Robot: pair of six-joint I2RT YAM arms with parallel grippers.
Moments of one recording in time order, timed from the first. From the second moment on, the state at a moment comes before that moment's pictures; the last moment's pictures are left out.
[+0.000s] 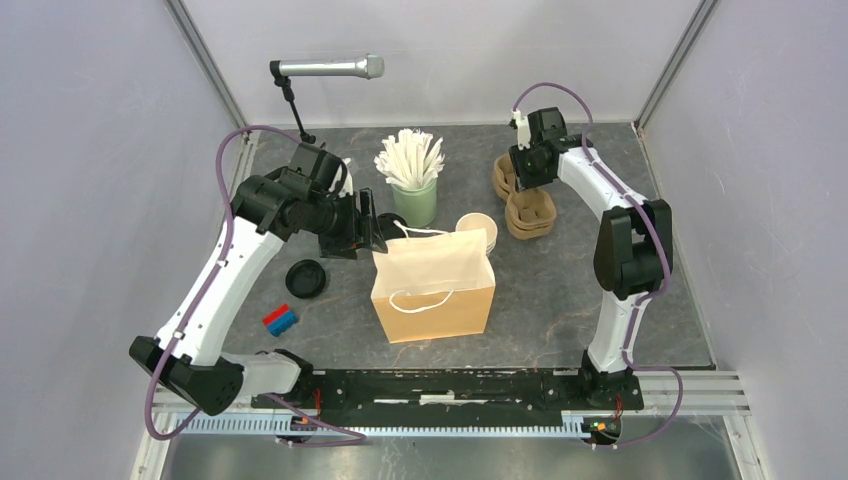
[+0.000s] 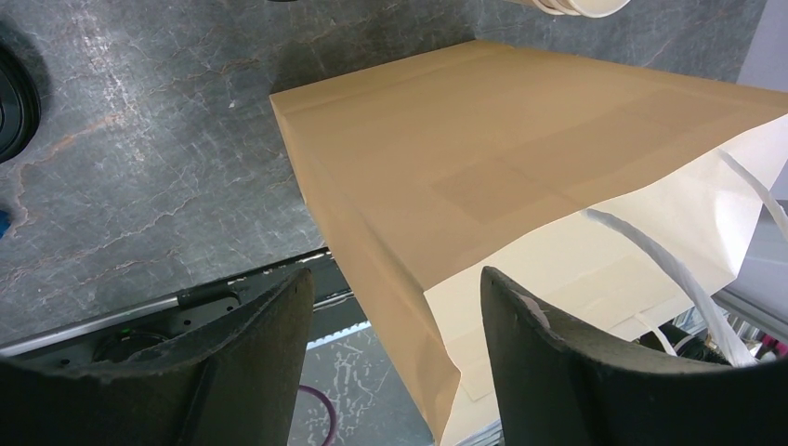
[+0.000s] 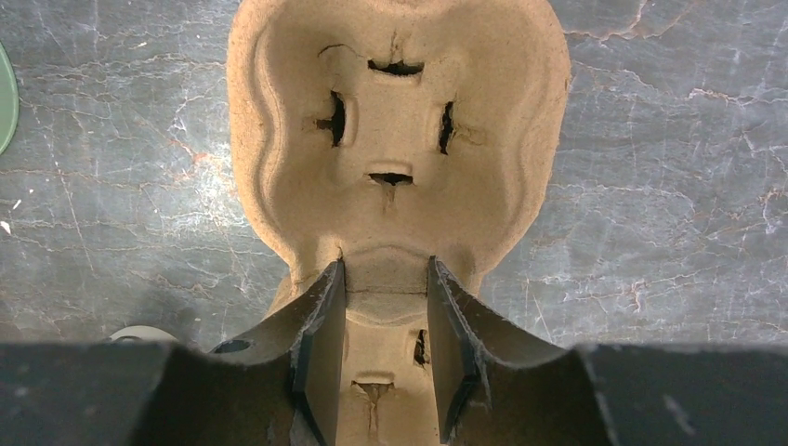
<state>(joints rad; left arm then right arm) -0.47 1.28 1.54 -1.30 0.24 -0.55 0.21 1.96 1.64 -0.65 -0.03 -0.06</state>
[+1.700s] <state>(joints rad) -0.47 1.27 1.52 -1.28 0.24 -0.55 0.21 1.89 1.61 -0.63 -0.05 -0.08</state>
